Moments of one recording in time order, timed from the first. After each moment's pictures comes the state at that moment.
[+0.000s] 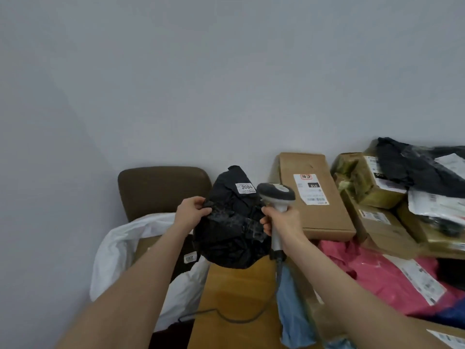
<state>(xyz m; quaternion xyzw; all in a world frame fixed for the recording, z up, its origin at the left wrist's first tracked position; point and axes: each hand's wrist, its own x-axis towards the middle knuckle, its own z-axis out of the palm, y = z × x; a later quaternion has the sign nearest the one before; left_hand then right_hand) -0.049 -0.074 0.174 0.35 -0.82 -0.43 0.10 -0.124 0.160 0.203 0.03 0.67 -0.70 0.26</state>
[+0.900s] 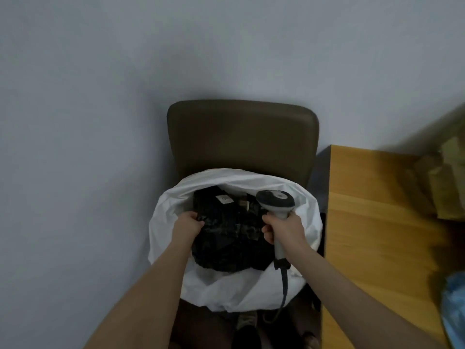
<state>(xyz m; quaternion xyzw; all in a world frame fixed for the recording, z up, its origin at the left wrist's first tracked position) 0.100 -0.379 -0.044 0.56 -0.72 -0.40 -0.08 -0.029 -0.174 0.012 0.08 0.72 -0.57 0.39</state>
